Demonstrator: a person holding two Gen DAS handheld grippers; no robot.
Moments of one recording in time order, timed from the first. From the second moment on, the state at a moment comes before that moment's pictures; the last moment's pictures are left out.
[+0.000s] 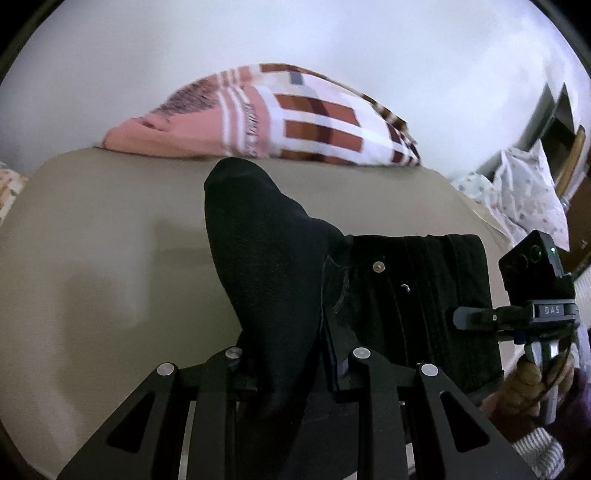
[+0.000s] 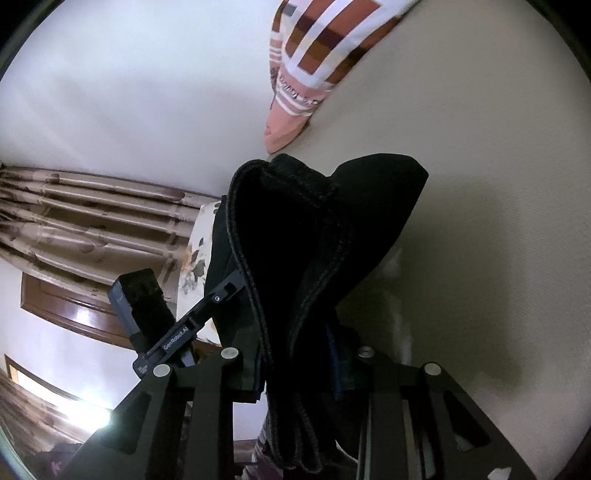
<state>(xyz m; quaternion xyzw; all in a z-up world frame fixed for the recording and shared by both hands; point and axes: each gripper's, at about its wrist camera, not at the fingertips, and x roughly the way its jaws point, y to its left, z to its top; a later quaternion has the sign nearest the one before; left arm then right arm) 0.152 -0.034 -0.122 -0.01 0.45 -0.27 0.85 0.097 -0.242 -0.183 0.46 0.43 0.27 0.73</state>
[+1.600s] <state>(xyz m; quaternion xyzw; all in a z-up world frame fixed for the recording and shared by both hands) 0.312 0.113 -0.178 0.00 0.39 -0.02 0.92 0.305 -0.122 -0.177 0.23 0.43 0.15 0.86</state>
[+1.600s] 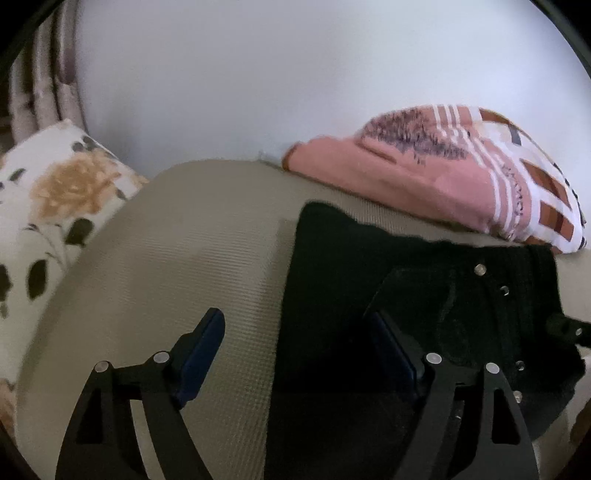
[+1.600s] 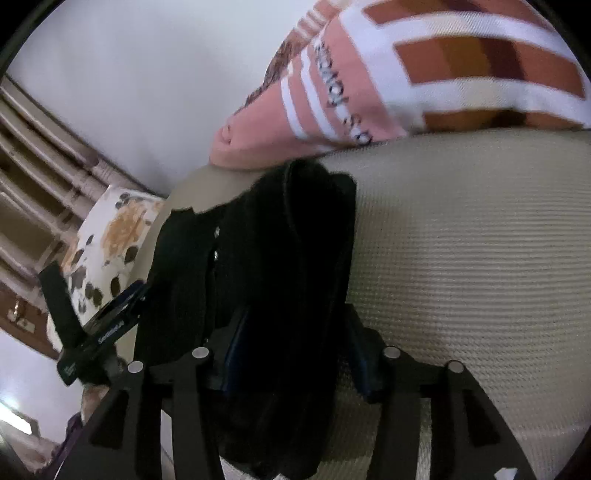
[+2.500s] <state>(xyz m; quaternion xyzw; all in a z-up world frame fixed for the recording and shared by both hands) 0.084 0.068 -0.017 0.03 0.18 -0.04 0.98 0.076 -0.054 -0.028 0.08 0.18 -0.02 0.98</state>
